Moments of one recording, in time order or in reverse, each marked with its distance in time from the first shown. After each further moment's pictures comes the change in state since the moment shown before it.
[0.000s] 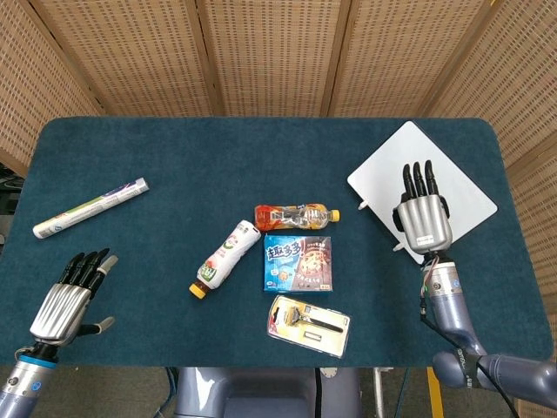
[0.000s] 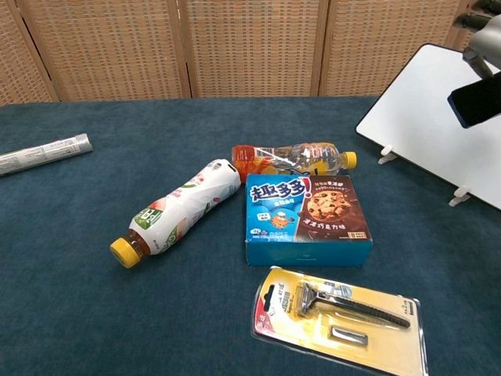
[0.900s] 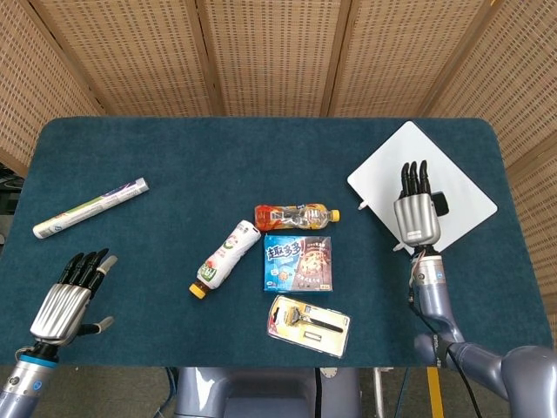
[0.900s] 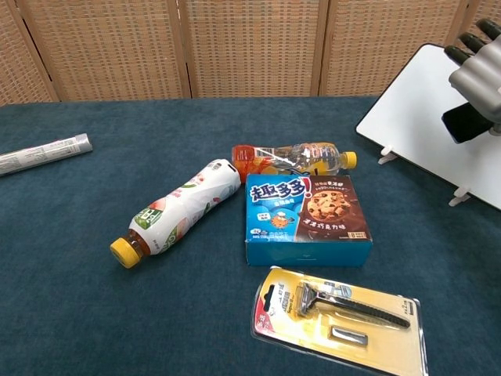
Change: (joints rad) left arm 0.002 -0.010 -0.006 0.005 -0.017 -0.012 0.022; right arm -0.050 -0.298 0.086 0.524 -0.072 -0.103 -0.005
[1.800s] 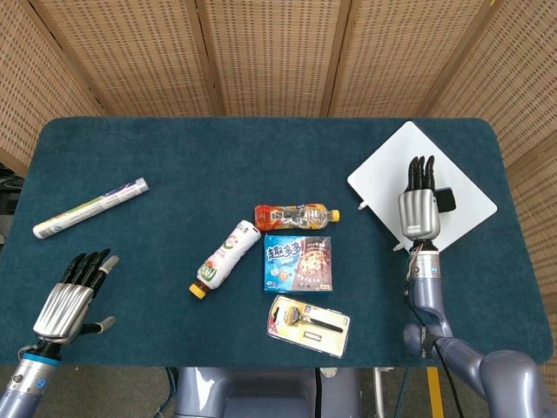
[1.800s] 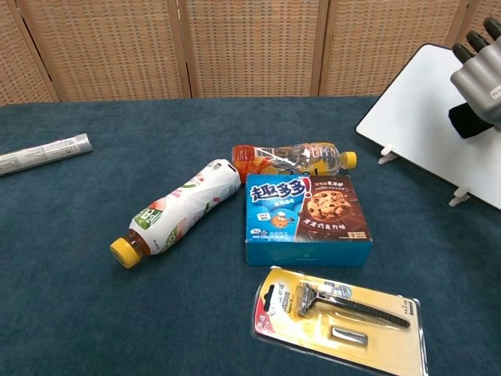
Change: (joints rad) left arm -0.006 -0.007 -0.005 -0.003 -0.020 -0.017 0.014; right arm -0.011 -0.133 0.121 0.222 -0.034 -0.048 -0.048
